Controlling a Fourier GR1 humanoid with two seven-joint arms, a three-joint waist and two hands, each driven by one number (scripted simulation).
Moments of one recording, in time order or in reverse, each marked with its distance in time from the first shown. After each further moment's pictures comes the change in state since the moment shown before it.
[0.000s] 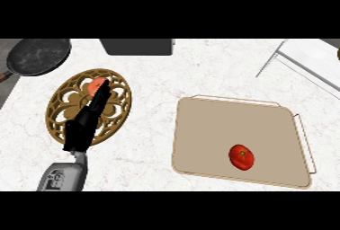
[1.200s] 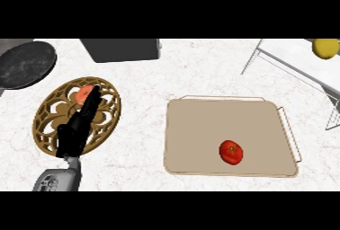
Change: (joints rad) left arm 0.047 0.012 0.037 0.006 0.002 0.025 -0.014; right arm 0.322 0.141 -0.200 -1.050 -0.072 0.524 0.141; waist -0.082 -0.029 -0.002
